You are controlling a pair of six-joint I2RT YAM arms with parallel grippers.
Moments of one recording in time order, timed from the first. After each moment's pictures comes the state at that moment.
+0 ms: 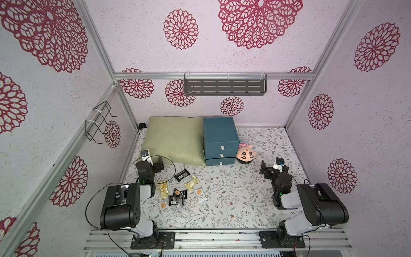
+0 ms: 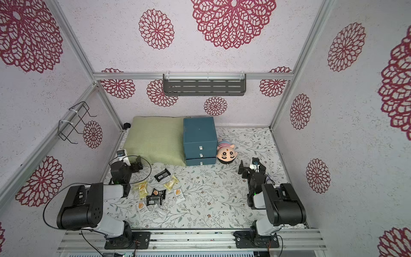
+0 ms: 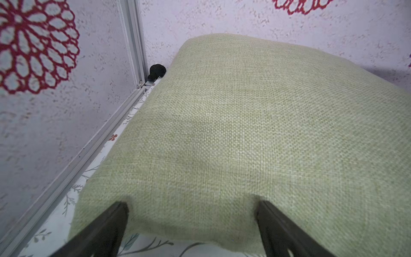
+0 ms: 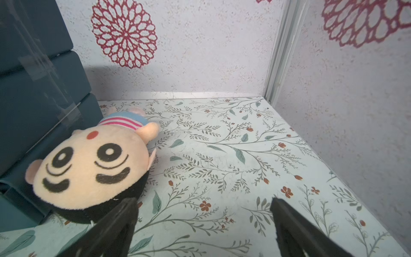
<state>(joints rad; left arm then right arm) 0.15 1.55 0.41 0.84 -0.06 -0.07 0.06 1.54 0.19 1.22 0.13 0.01</state>
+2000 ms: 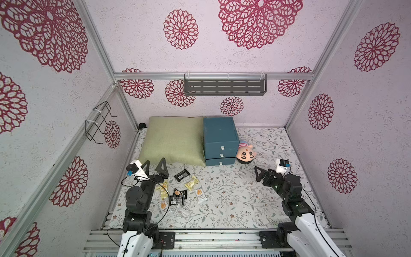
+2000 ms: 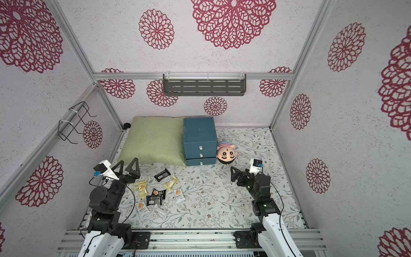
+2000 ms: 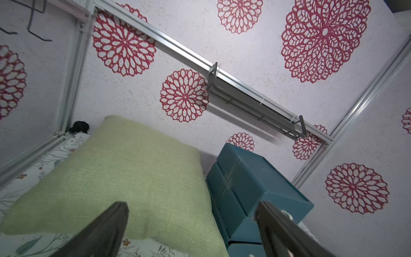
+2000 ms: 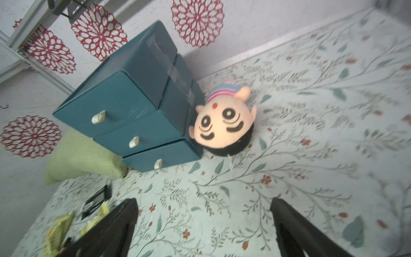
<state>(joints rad) -0.07 0.40 0.31 0.18 0.05 -0.49 0.17 0.66 0.28 0.05 -0.22 0.49</state>
